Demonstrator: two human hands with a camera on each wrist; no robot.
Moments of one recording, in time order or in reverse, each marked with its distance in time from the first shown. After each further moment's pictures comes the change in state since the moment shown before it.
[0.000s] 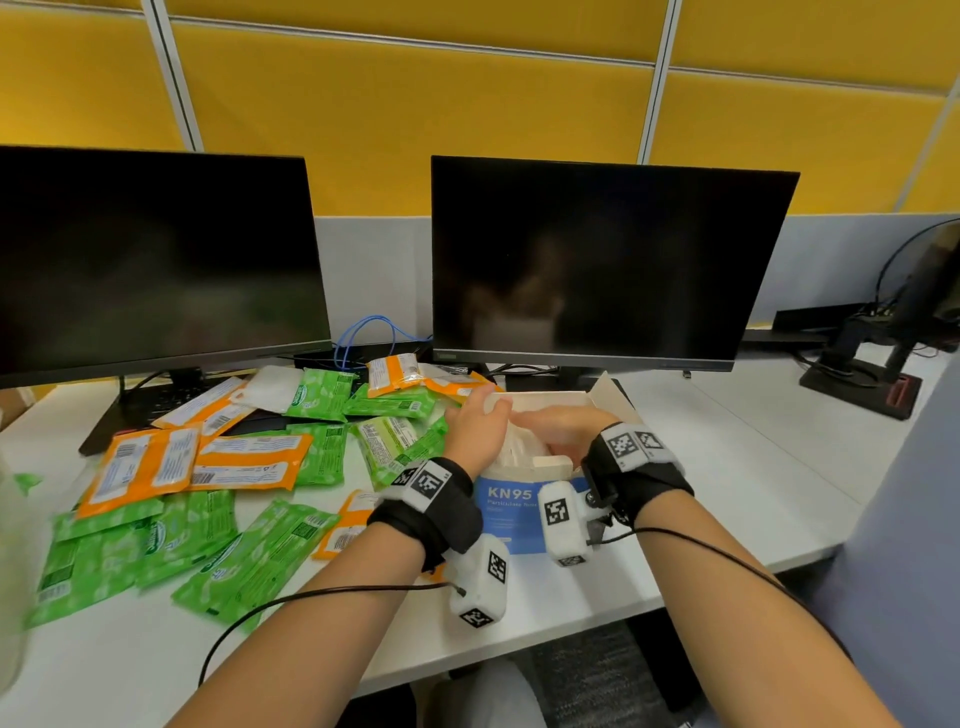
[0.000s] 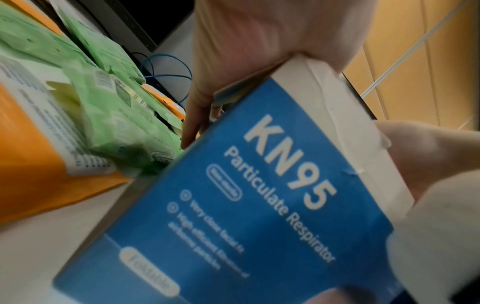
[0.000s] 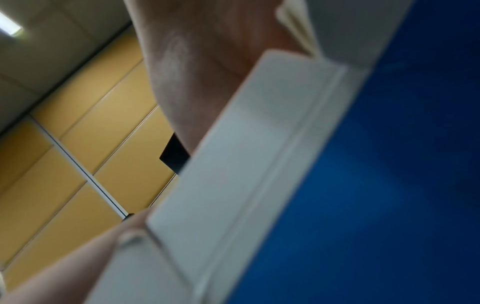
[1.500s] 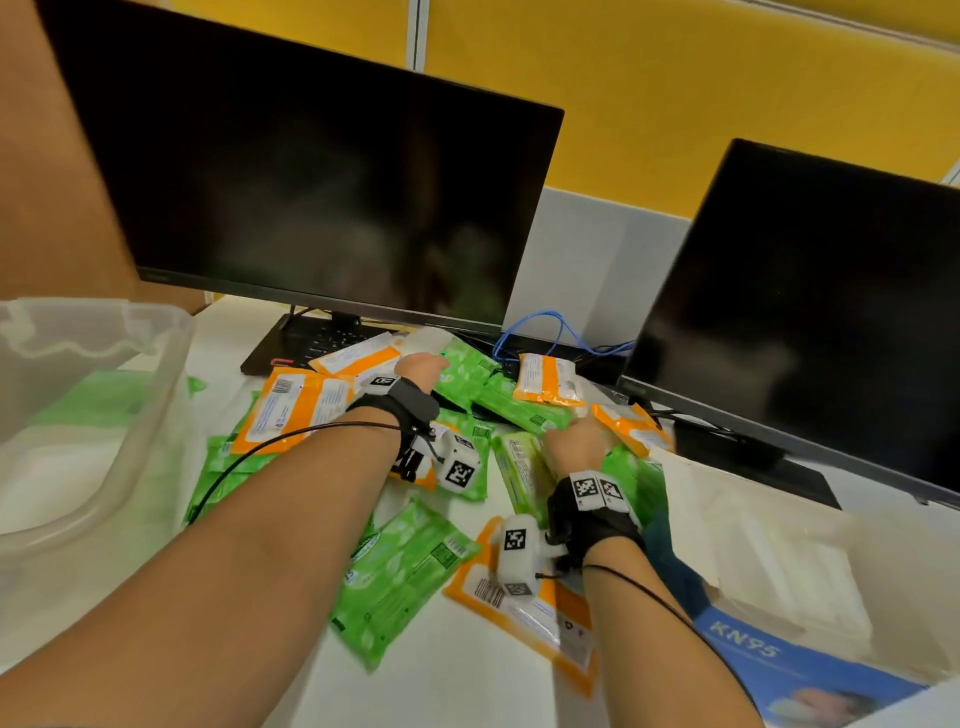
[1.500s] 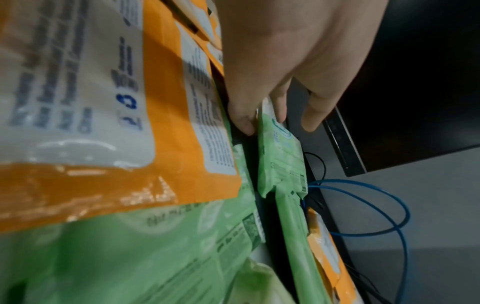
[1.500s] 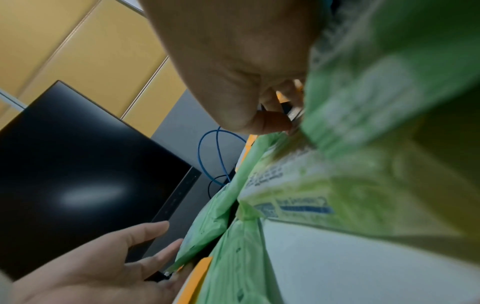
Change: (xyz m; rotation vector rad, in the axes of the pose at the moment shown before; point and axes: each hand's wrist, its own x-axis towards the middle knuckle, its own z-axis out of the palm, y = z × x) left_hand 0.147 -0.152 -0.243 -0.325 0.349 -0.370; right_hand 0.152 -0.107 0.161 -0.167 0.527 -0.149
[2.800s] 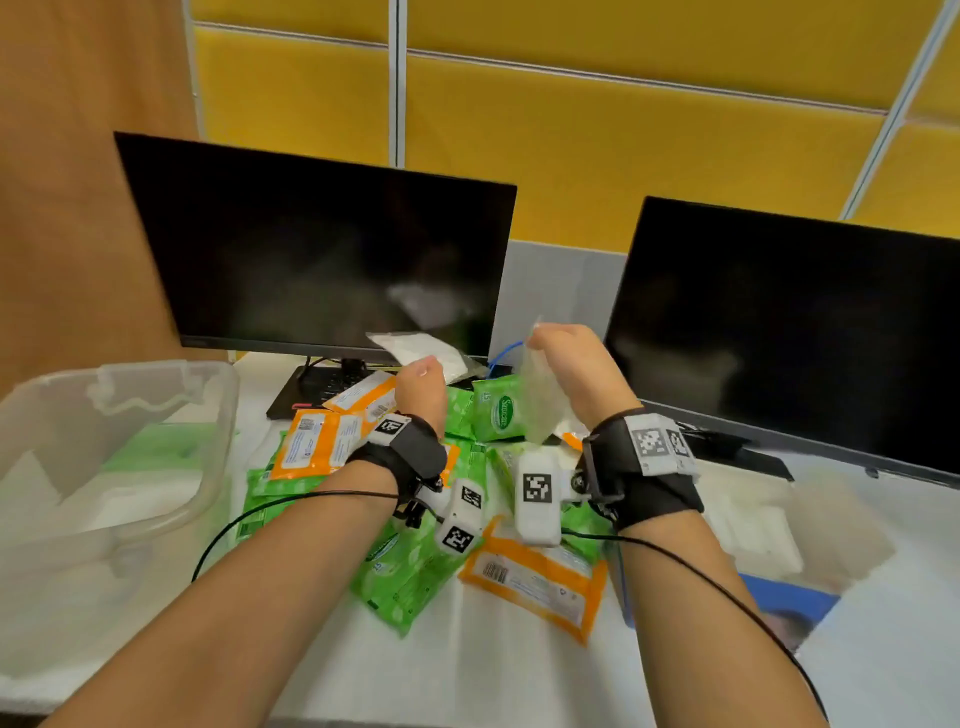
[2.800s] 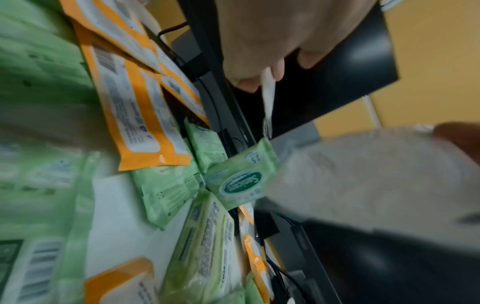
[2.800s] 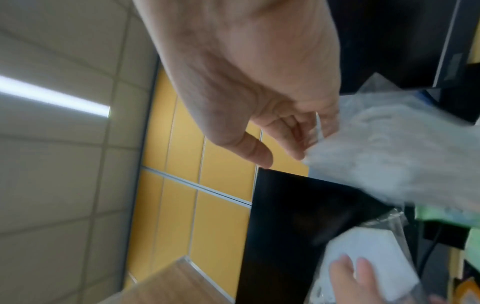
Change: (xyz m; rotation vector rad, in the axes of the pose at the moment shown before) left_hand -0.118 0.040 -0.001 -0.193 0.220 0.359; right_hand -0.125 -0.085 -0.142 0.539 -0.157 -0.395
